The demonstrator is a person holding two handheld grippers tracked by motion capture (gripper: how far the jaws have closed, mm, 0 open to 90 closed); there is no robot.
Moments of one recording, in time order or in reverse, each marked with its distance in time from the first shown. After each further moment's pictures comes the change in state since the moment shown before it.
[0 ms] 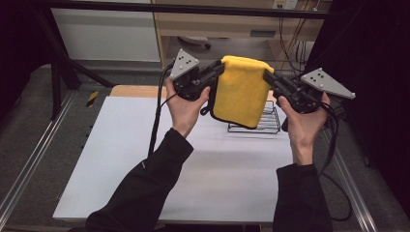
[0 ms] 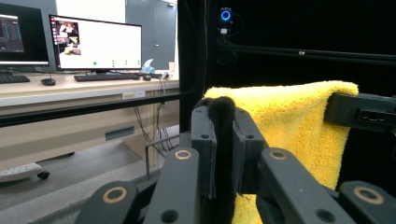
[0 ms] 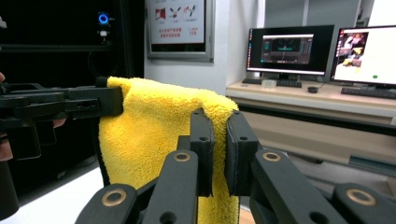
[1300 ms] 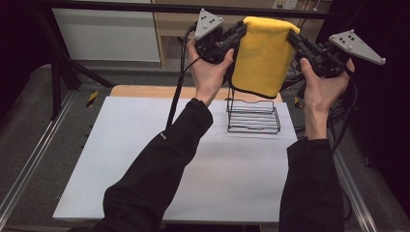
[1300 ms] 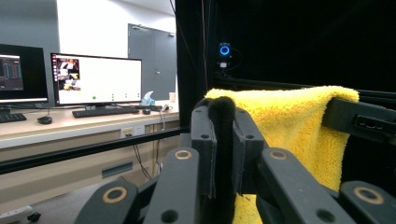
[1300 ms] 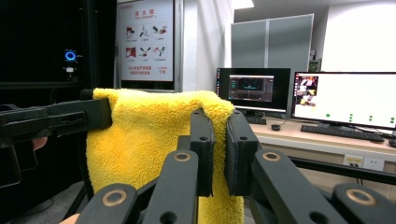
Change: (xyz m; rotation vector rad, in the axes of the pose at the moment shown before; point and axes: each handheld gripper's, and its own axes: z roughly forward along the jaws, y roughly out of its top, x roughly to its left) left arm -0.004 0.058 0.067 -0.110 0.004 0.022; right arm -0.047 0.055 0.021 -0.133 -0.111 -0.031
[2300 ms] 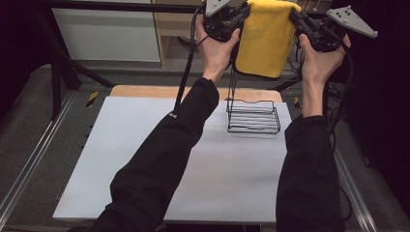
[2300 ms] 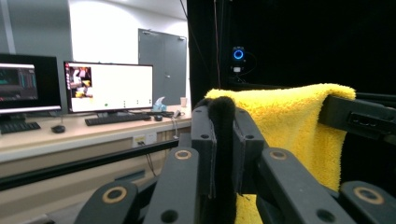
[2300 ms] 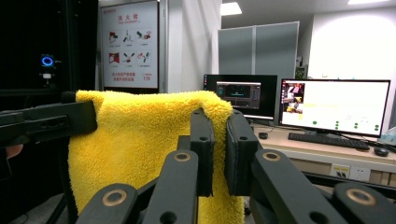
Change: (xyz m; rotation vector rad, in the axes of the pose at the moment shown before) left arm 0.027 0.008 0.048 -0.003 0.048 0.023; right arm -0.032 0.005 0.054 -0.020 -0.042 -0.008
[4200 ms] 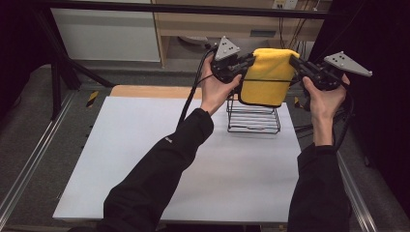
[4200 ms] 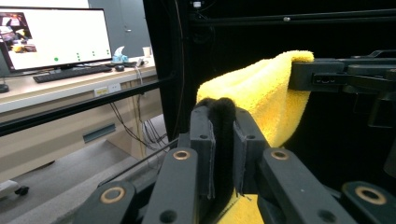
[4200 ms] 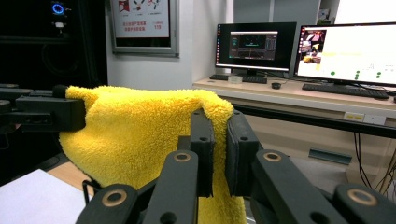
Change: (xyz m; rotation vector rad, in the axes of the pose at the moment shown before) left arm -0.030 -0.078 -0.024 0.205 -0.175 0.064; right arm -0.026 -0.075 -0.056 0.179 0.072 0.014
